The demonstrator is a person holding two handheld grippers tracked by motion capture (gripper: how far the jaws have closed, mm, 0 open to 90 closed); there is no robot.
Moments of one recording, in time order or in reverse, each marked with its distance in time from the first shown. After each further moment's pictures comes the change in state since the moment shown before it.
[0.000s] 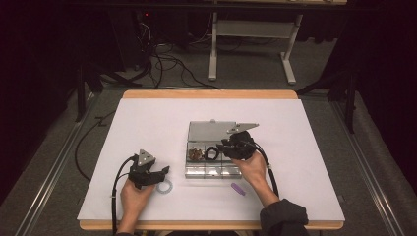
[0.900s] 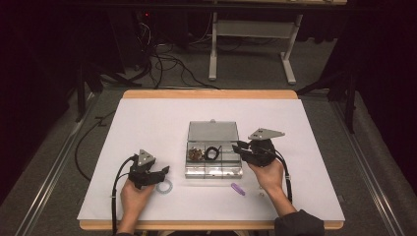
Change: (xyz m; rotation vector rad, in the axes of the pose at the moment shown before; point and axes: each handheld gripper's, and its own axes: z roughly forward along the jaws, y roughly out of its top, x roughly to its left) left arm 0.000 0.000 0.000 -0.001 0.001 -0.001; right arm -0.012 -0.031 -0.050 -0.115 -0.041 0.026
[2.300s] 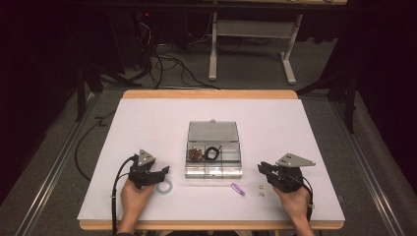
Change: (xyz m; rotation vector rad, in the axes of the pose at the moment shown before) left arm 0.000 0.000 0.000 -0.001 0.003 0.006; right arm -0.008 -0.074 -0.056 0.000 -0.091 0.038
